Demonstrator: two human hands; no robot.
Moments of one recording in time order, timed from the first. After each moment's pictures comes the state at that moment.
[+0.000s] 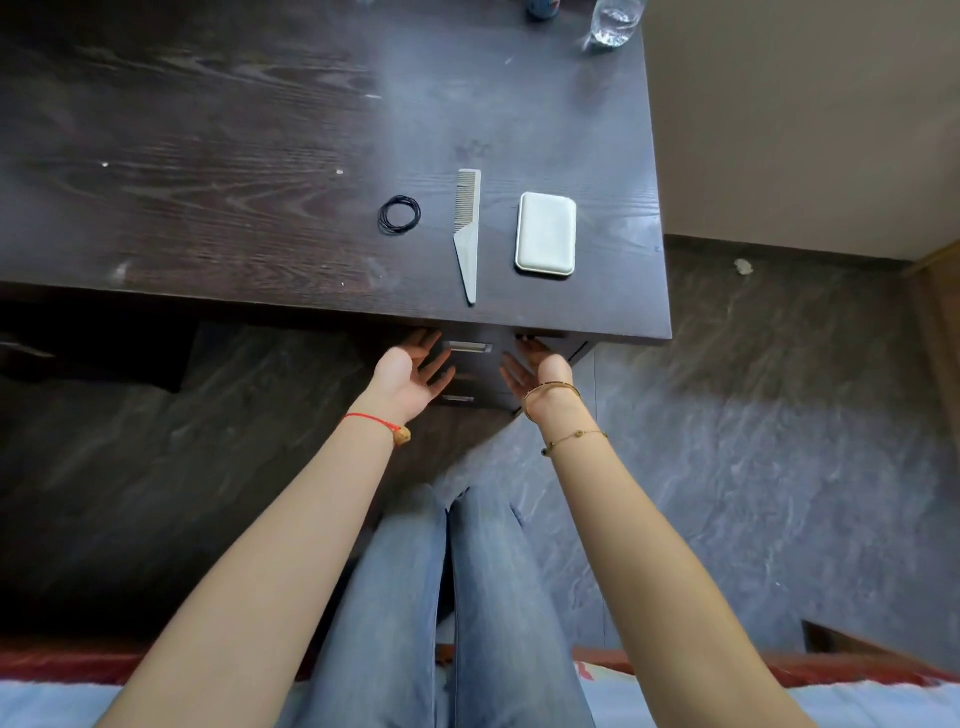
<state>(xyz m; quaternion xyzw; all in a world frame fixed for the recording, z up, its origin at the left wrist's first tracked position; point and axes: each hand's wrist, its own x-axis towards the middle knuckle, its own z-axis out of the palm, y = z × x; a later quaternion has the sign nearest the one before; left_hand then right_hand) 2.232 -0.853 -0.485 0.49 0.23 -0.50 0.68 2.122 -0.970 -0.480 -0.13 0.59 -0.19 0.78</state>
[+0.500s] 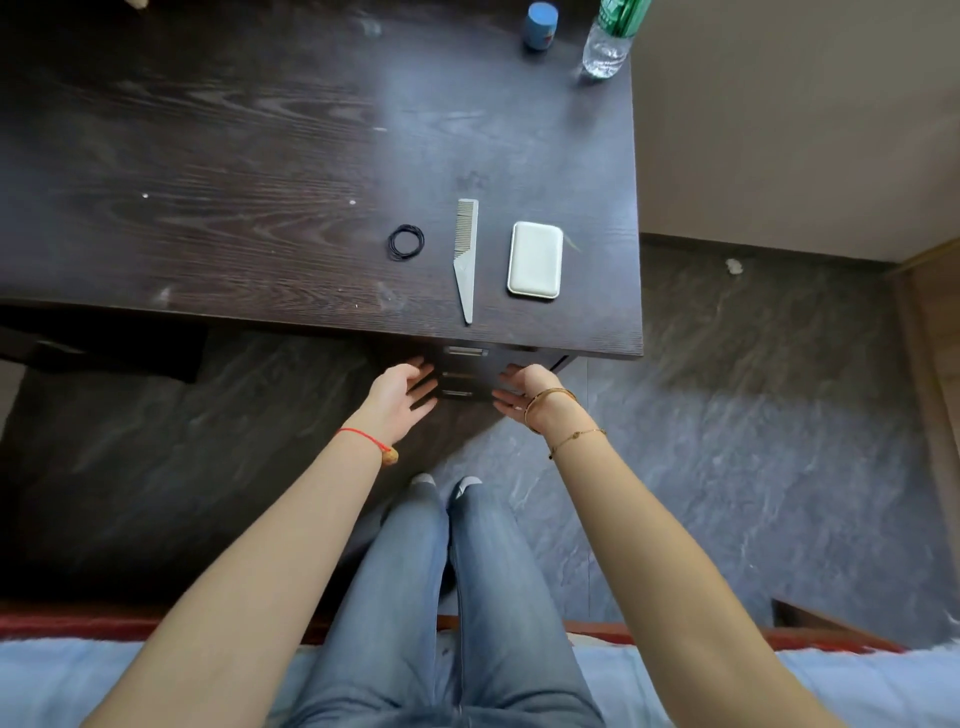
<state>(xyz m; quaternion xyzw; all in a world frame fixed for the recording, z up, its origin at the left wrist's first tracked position) 2.223 -0.830 -0.438 0.57 0.22 -0.51 0.60 2.113 -0.966 -0.435 -0.25 0.64 0.00 0.72</state>
